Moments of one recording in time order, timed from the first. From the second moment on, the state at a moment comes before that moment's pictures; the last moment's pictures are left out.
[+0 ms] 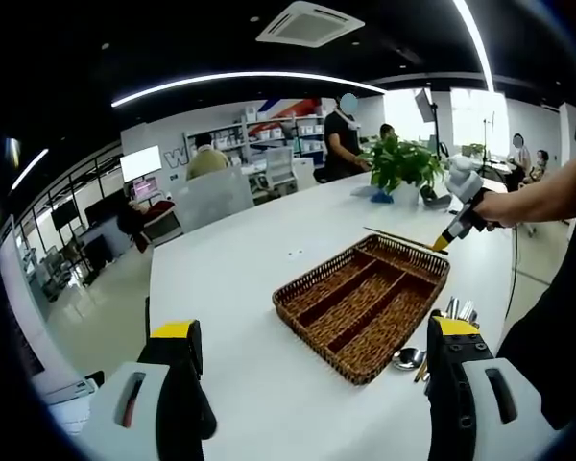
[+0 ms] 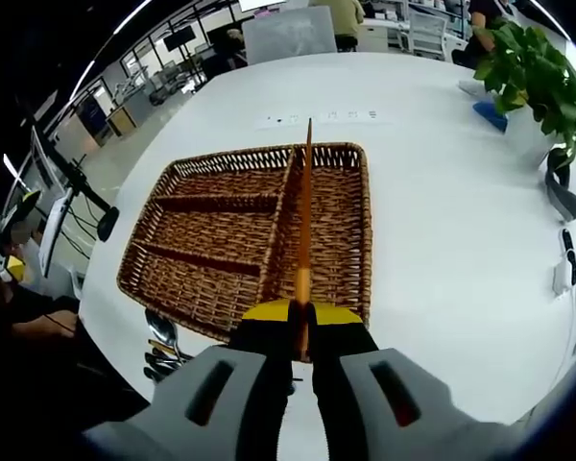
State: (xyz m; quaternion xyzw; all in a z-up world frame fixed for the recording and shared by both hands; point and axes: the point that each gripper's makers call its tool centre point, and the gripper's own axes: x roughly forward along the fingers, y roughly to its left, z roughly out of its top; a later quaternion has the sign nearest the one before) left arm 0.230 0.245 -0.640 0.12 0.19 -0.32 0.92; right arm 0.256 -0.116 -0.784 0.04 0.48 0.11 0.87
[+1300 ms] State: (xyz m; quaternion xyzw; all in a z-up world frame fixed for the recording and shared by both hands) left arm 0.228 0.249 -0.642 0.11 0.19 -0.31 0.92; right arm 0.254 -0.112 -0.837 0.04 0.53 0.09 0.84
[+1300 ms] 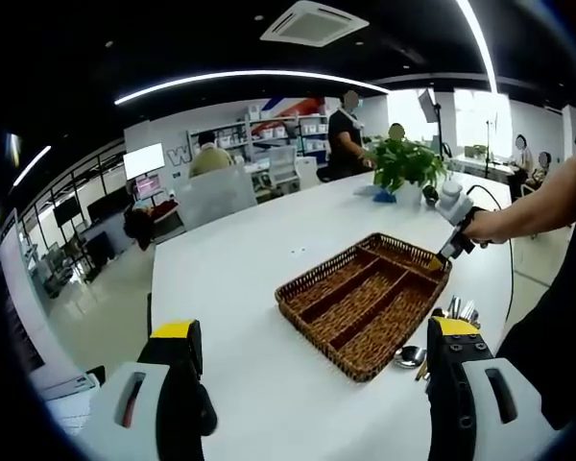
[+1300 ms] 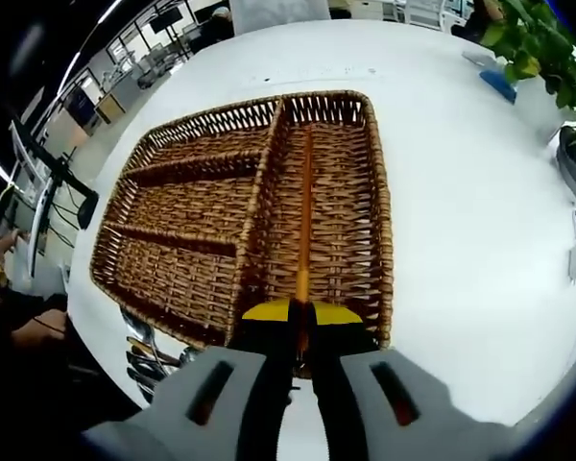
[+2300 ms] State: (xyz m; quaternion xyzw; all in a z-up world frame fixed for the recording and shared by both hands) left arm 0.224 0.249 -0.643 0.12 0.20 -0.30 0.93; right arm 0.253 -0.103 -0.866 0.04 0.56 0.11 0.82
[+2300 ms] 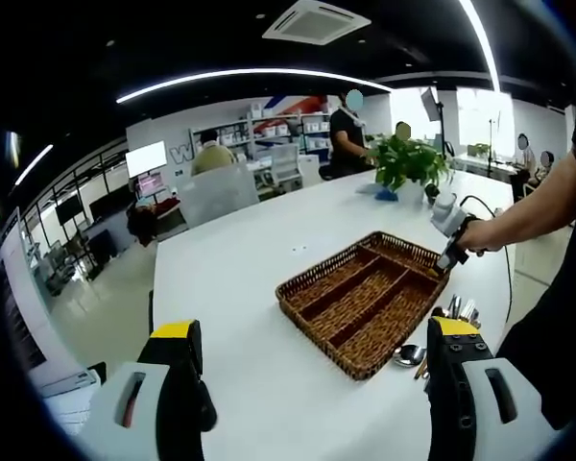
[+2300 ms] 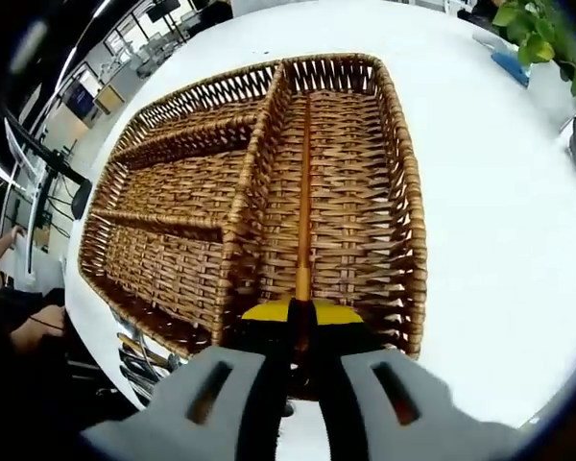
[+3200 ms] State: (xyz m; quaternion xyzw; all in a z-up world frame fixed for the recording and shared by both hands) left arm 0.229 0.240 -0.634 0.12 0.18 -0.32 0.92; right arm 0.270 -0.107 -0.826 -0.01 0.47 0.19 0.86
